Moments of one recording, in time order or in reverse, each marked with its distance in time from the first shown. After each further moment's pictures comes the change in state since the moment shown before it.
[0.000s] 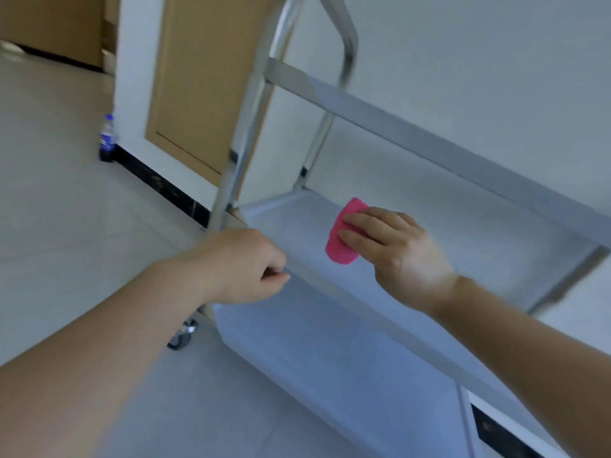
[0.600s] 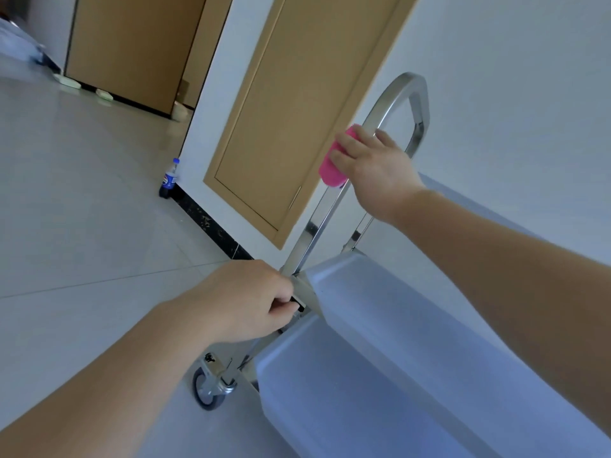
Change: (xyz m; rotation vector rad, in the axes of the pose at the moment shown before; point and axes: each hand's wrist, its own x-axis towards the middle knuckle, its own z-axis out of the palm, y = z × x) left_hand -0.044 -0.087 -0.041 0.065 0.164 -0.176; right_hand 0.255 0.025 0.025 -0.377 -0.122 -0.013
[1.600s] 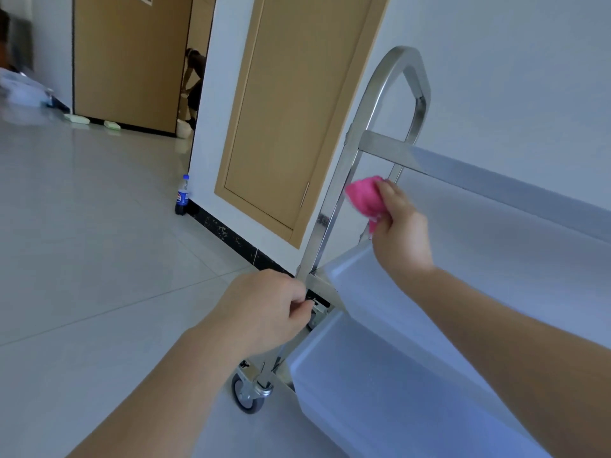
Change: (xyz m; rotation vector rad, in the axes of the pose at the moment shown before) left_hand -0.002 -0.003 0.016 0.047 0.073 -0.083; right_hand -0.068 -0.066 0.053 1.041 0.342 0.775
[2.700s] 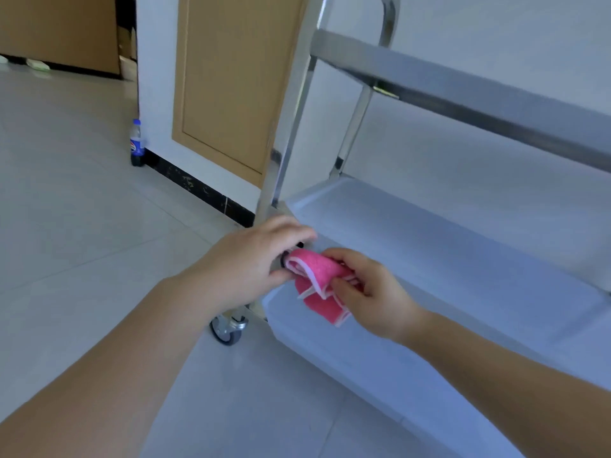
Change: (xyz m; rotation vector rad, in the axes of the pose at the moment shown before) left_hand -0.005 0.027 0.024 -0.271 -0.172 0.193; right_hand -0.156 0.016 -0.037 0.354 -0.577 0.207
